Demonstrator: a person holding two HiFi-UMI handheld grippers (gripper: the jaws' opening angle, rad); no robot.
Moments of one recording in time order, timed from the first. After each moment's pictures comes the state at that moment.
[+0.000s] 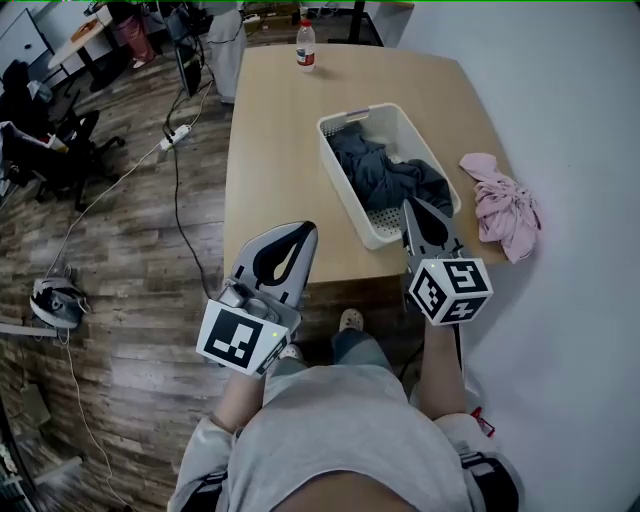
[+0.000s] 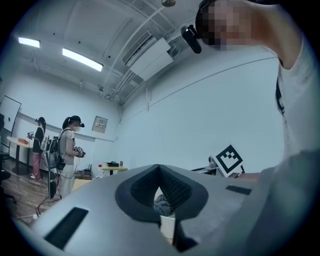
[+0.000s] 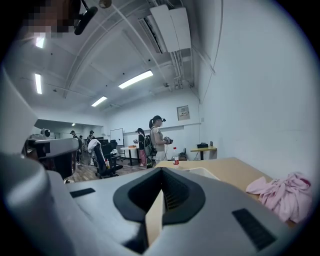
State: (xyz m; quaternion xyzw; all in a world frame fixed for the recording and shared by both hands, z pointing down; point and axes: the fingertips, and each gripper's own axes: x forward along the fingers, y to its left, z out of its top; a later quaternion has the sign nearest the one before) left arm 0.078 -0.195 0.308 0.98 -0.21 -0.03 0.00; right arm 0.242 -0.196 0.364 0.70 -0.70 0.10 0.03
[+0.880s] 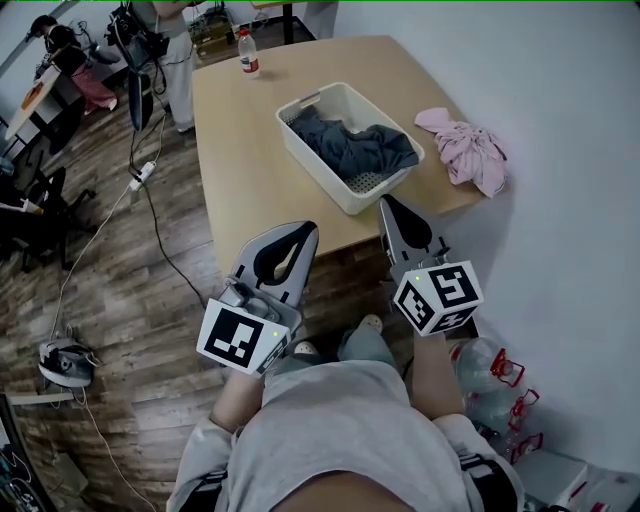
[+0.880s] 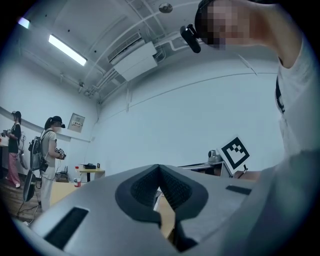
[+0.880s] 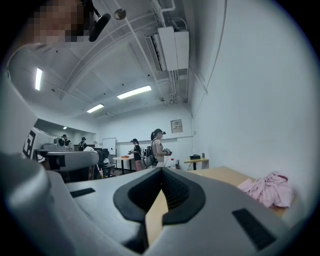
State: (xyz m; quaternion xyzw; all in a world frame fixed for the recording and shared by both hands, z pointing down) left arm 0.055 -0.117 0.304 1.00 -0.08 -0.04 -0.02; right arm 0.168 -0.098 0.333 0.75 -0.66 0.04 -0.01
